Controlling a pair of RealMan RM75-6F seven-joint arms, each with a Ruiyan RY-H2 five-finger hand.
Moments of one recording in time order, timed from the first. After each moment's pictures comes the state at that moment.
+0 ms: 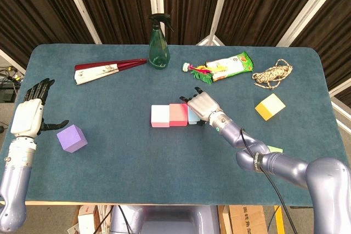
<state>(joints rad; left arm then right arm) -0.44 -1.12 -0.27 -1.87 0.98 1.28 0.19 1.13 -1.52 0.15 -1.19 -0.98 0.50 -0.34</state>
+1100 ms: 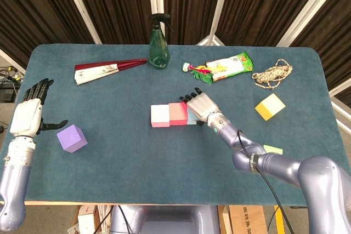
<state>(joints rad) -0.44 -1.11 -0.27 -1.86 0.97 1.27 0.18 1.16 -1.54 0.10 -1.19 -0.88 0.55 -0.39</state>
